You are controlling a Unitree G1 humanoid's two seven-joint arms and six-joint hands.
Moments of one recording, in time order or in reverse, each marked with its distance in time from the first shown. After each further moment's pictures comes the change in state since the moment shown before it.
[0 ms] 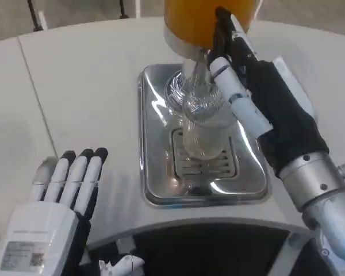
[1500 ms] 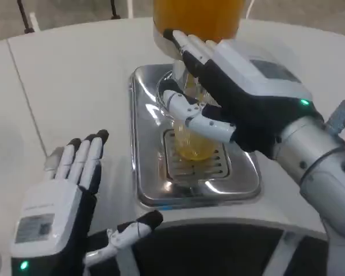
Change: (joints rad) left arm -0.175 -0.059 -0.024 0.090 -0.158 0.028 -0.101; right arm -0.310 -0.312 0.348 -0.179 -0.693 0.405 0.559
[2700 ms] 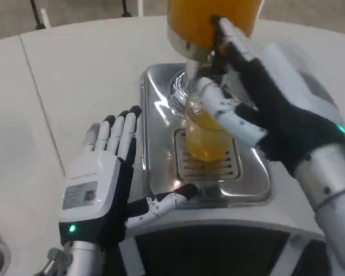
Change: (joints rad) left arm -0.253 -0.108 -0.118 0.203 0.032 0.072 0.050; right arm 0.277 0.343 -0.180 -0.060 -0.138 -0.145 -0.175
